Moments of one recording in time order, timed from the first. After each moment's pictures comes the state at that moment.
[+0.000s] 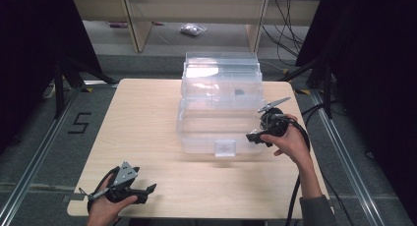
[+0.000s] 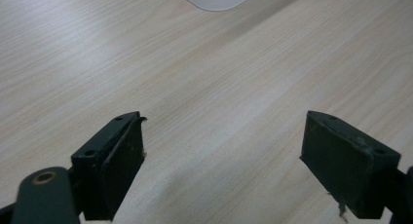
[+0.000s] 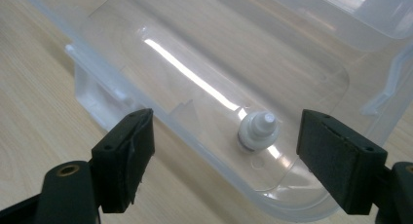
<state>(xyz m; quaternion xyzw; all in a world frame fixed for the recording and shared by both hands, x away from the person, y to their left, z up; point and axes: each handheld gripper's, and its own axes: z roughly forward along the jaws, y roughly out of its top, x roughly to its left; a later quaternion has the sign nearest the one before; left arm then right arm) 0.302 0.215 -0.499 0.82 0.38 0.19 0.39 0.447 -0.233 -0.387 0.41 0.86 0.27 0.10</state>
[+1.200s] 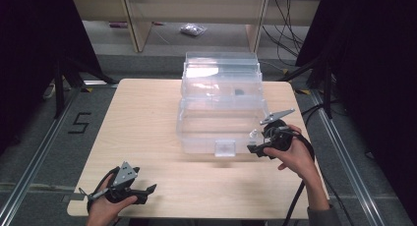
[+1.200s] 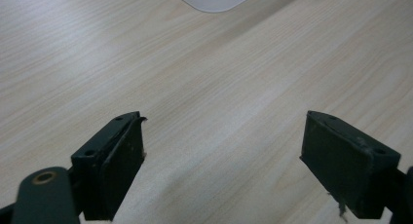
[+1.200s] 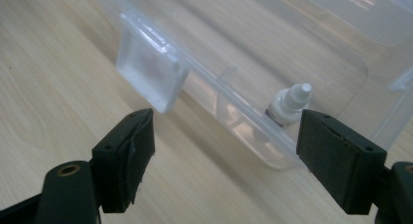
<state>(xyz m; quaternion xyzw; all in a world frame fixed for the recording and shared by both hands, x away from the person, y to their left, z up) 0.302 0.216 -0.499 0.82 0.38 0.18 0.39 0.404 -0.233 -0.385 0.38 0.87 0.29 0.11</state>
